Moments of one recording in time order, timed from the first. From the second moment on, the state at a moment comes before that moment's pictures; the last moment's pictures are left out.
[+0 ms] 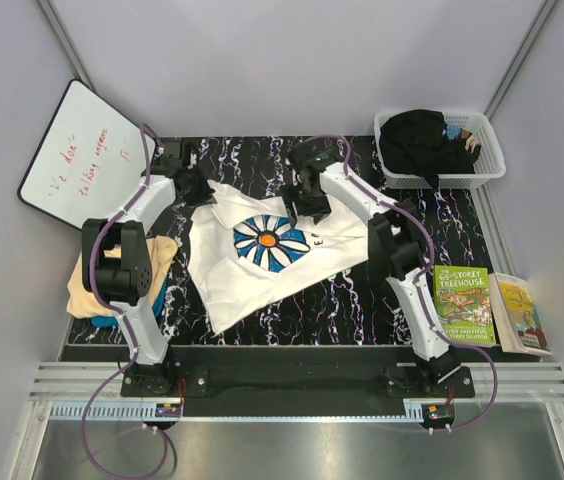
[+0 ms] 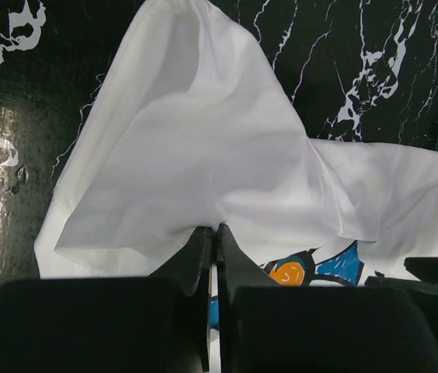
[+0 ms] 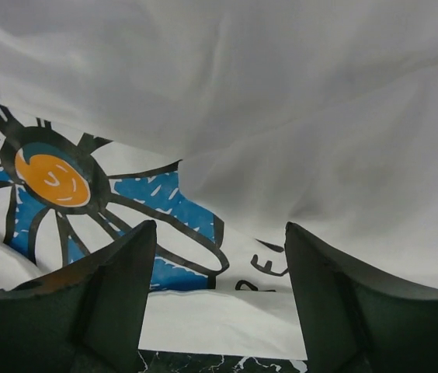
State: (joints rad) left arm -0.09 1.86 1.45 -0.50 0.13 -0.56; right arm 0.55 2.40 2.18 -1.02 -0.07 0.25
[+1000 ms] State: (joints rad) left arm -0.04 1.90 1.49 -0.55 0.22 -0.47; right arm 0.59 2.42 2.26 -1.08 0.19 0.28
